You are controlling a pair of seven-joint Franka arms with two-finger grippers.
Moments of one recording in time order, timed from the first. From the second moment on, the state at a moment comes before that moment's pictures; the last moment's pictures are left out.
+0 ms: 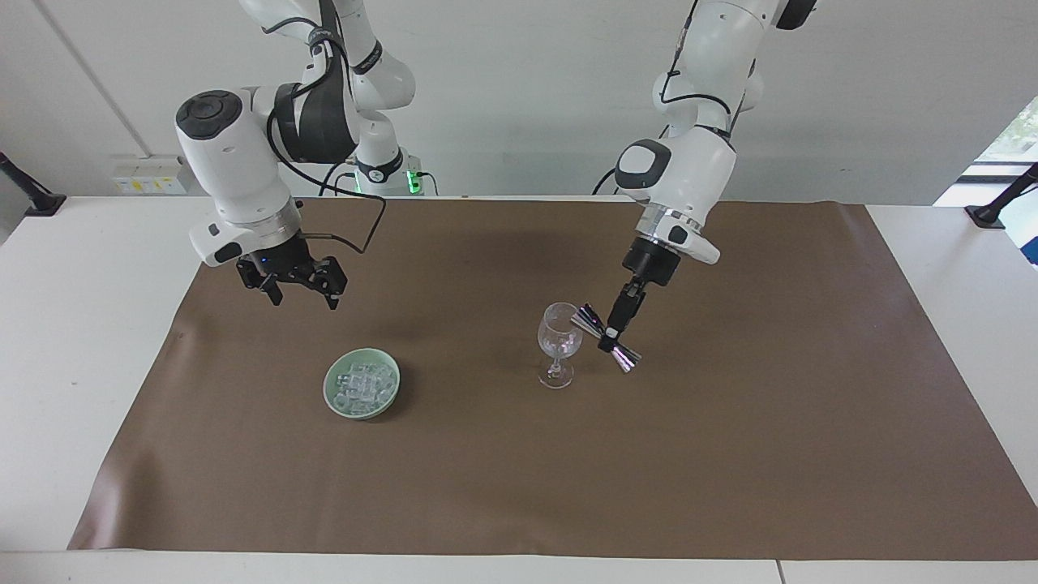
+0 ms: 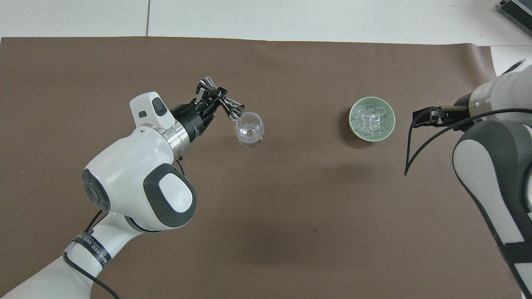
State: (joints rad) left arm 0.03 0.20 -0.64 -2.06 -0.87 3.16 -0.63; right arm 0.02 0.09 0.01 -1.82 -0.01 2.00 0.14
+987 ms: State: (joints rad) left arm 0.03 0.20 -0.64 -2.06 -0.87 3.17 -0.63; right arm 0.09 0.31 0.01 -1.86 -0.01 2.33 0.21
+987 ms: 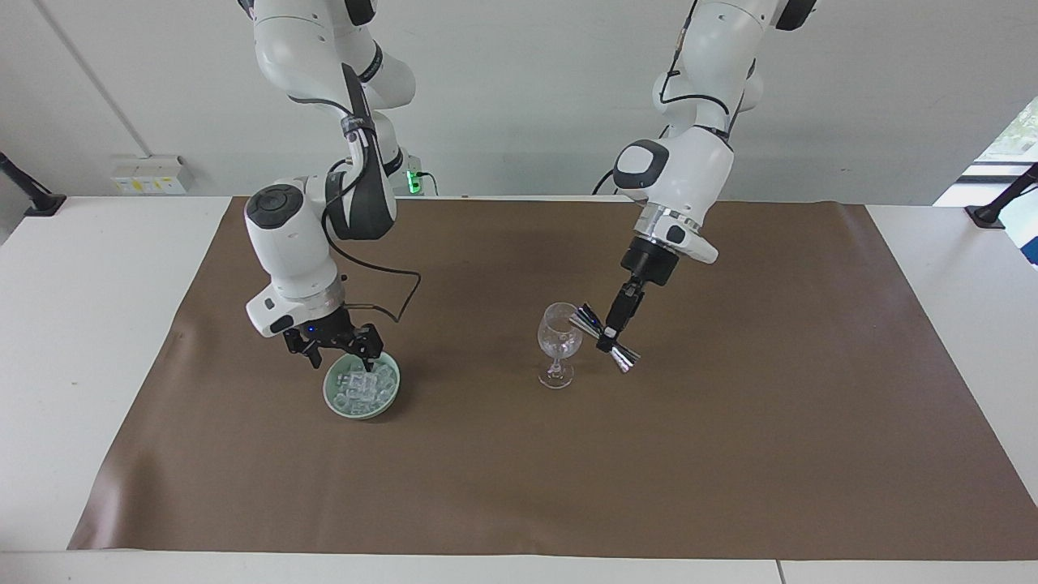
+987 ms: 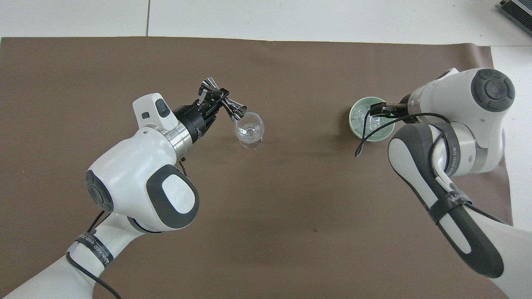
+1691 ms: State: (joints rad) left arm 0.02 0.20 -0.64 -2.06 -0.86 3.17 -0.63; right arm 0.09 0.33 0.01 -1.86 -0.01 2.34 0.22
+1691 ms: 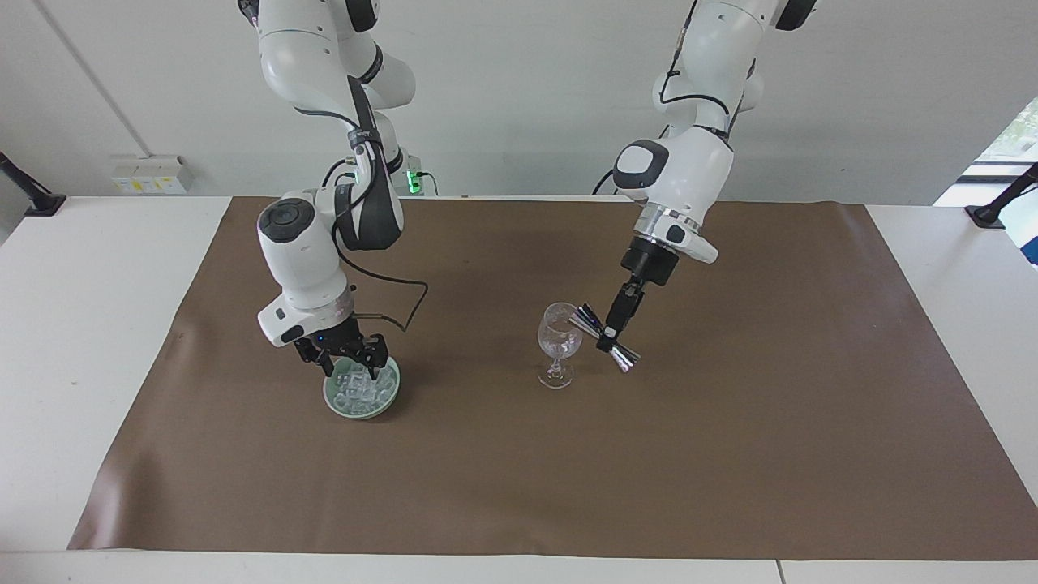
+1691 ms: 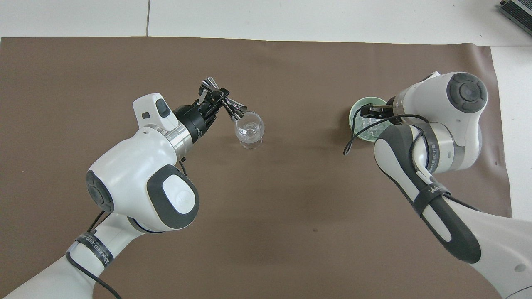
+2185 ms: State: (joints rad) left arm 0.02 0.20 -0.64 -2.06 -0.83 3.18 -0.63; right arm 0.10 0.35 0.01 -1.86 -0.01 2.38 0.25
